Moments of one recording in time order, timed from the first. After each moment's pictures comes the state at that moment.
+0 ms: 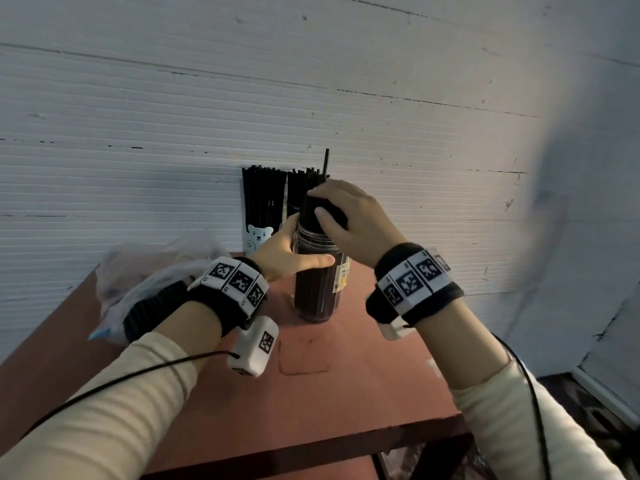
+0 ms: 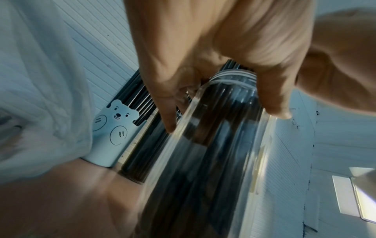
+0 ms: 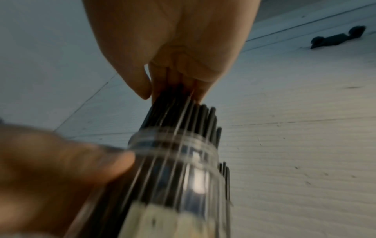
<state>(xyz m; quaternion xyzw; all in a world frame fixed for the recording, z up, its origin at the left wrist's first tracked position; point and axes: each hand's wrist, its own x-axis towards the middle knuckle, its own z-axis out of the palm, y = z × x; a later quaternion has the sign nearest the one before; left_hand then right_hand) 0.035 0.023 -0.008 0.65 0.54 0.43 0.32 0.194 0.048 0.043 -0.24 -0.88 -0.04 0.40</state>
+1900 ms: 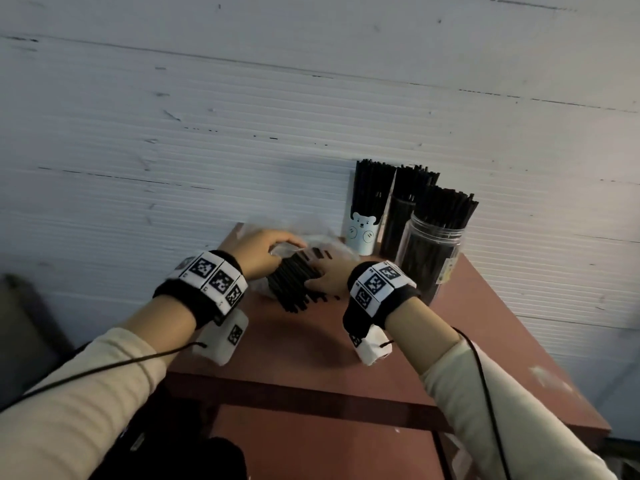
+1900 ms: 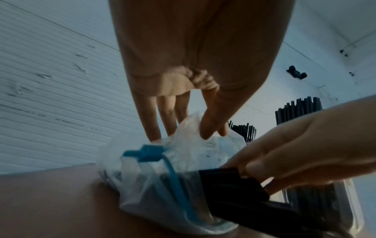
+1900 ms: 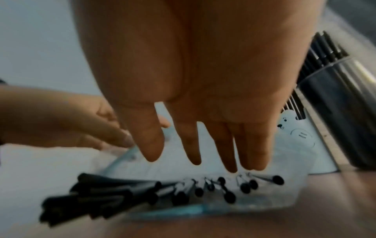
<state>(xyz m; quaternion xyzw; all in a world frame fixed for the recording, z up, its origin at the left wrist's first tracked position) -0.113 -0.117 -0.015 0.65 0.70 0.27 0.13 0.031 -0.018 -0.031 -0.37 -0.92 0.08 -0.08</state>
